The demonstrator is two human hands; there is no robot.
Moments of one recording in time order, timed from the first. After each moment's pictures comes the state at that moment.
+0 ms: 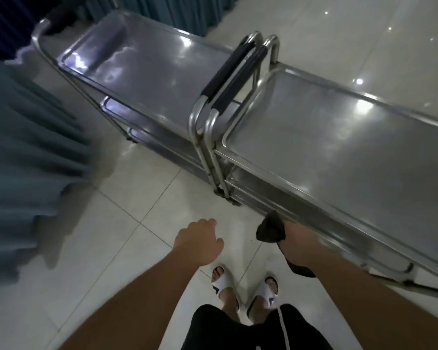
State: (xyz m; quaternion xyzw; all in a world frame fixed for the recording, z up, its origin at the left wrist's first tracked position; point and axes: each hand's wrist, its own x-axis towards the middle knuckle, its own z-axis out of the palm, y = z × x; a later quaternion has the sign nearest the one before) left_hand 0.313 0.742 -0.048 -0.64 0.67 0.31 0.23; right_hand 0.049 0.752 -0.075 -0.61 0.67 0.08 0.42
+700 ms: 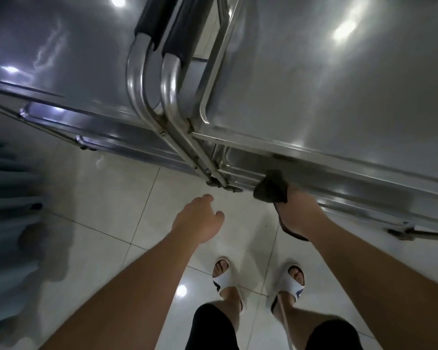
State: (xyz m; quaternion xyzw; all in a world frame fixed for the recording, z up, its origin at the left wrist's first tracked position) left_hand 0.349 0.603 -0.252 -0.63 0.66 0.36 0.19; right_hand 0.105 0.660 -0.264 -0.46 0.79 -0.05 0.40
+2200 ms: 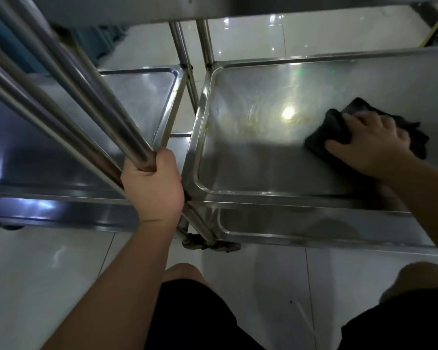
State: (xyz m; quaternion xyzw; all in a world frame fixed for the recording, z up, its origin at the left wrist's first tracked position) left_hand 0.300 0.455 -0.481 -0.49 0.49 0.38 -0.61; right_hand -0.058 0.560 -0.494 -0.44 0.89 -0.04 0.11
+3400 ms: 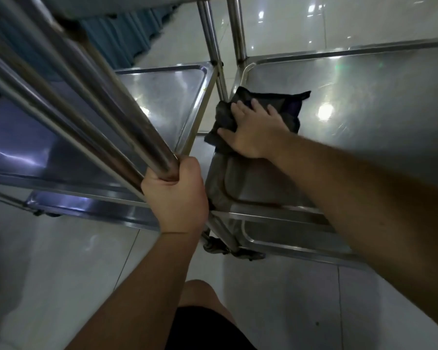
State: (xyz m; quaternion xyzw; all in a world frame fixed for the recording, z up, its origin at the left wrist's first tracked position) left_hand 0.299 0.455 -0.484 -0.45 0.48 0.40 -0.64; right_hand 0.111 0.368 -0.497 -0.67 0.73 -0.06 0.13
